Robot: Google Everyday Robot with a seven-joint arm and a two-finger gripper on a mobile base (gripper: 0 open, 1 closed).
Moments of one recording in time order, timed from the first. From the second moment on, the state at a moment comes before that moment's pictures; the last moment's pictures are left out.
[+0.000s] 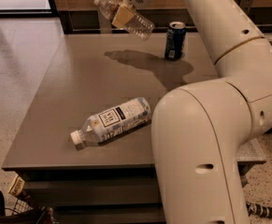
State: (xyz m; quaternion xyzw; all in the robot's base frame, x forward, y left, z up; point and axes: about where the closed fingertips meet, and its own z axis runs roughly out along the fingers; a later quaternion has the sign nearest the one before) arm 0.793 0.024 0.958 -0.57 0.74 0.07 0.35
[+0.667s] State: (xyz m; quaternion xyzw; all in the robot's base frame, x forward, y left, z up) arm 0.763 0.027 0.982 -0.54 0.71 0.15 0.43
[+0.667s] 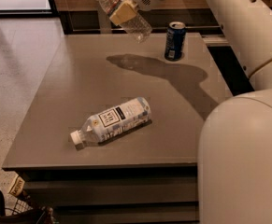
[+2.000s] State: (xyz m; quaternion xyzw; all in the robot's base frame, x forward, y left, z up) arm 0.747 0.102 0.969 -0.44 0.66 0.37 0.48
